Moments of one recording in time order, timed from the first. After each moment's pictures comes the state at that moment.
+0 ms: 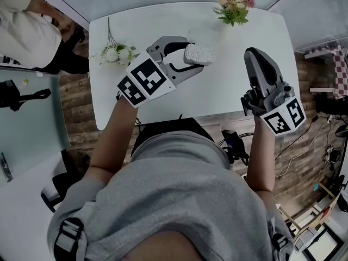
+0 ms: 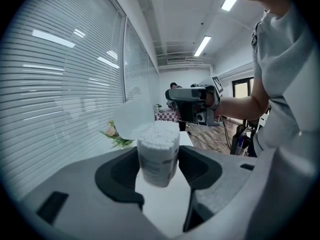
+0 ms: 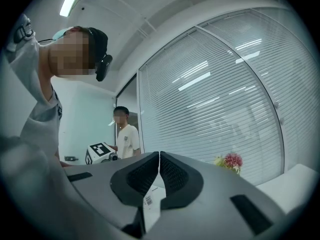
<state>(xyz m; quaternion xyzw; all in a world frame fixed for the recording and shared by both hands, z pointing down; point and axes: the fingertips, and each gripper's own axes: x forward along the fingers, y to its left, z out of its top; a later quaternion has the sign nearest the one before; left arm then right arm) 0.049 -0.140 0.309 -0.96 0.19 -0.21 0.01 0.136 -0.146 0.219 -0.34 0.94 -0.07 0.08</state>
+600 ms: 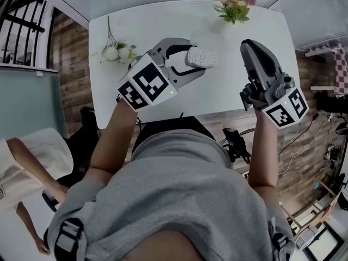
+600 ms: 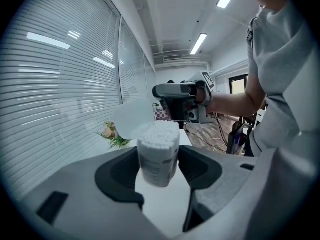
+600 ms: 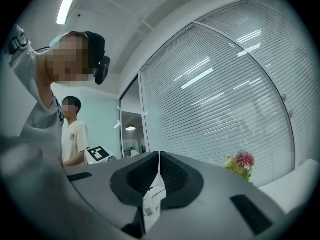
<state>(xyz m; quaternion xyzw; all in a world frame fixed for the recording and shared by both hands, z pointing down) 0.051 -0.127 0.306 -0.96 0.18 -0.22 0.02 0.117 -0.152 0.209 -0.30 0.95 -0.08 0.09</state>
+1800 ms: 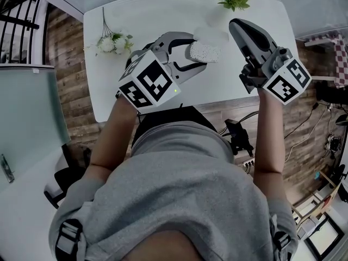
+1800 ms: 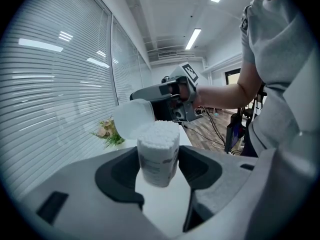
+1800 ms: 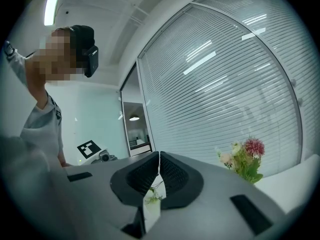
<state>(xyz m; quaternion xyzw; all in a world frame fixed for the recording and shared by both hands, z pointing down) 0.060 -0.117 0.324 -0.95 0.17 -0.25 0.04 0.095 -0.176 0.238 -0.26 0.96 -0.13 0.03</state>
